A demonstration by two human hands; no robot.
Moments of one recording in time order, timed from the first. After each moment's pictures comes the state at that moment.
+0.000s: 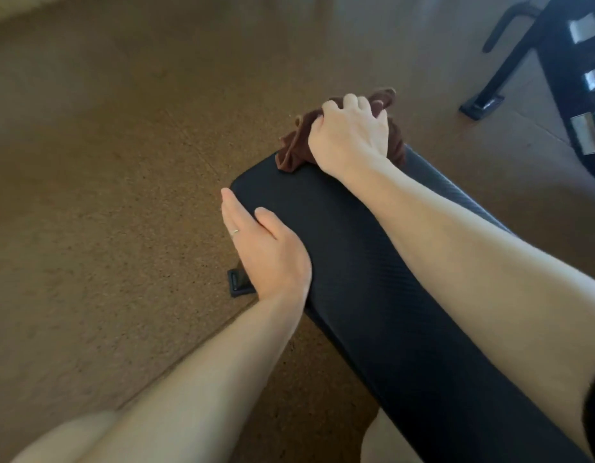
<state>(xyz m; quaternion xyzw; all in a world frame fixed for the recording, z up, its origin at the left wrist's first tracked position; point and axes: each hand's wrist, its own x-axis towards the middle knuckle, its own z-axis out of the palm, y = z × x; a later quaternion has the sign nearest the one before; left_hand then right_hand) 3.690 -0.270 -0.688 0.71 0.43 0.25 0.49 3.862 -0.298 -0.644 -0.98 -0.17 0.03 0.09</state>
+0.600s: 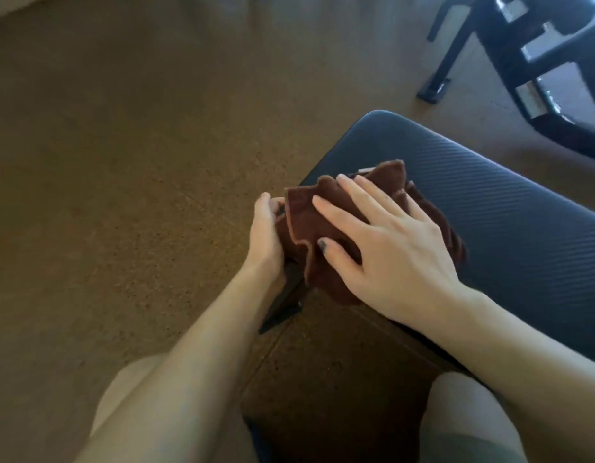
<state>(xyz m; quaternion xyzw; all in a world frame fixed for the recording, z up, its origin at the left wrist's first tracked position) 3.729 -0.129 -0.714 0.56 0.30 -0.11 0.76 3.708 -0.297 -0.653 -0.97 -0.23 -0.02 0.06</state>
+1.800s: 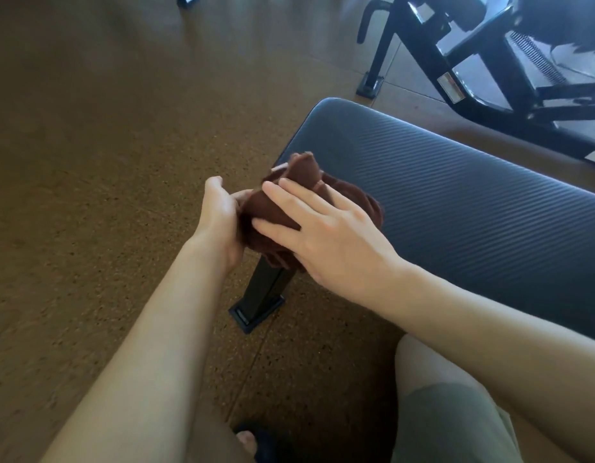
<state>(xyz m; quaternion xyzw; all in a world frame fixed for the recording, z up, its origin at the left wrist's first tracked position) 3.727 -0.096 -0.681 0.57 0.28 -0.19 0.75 3.679 -0.269 -0.670 -0.93 -0.36 -0.11 -0.05</state>
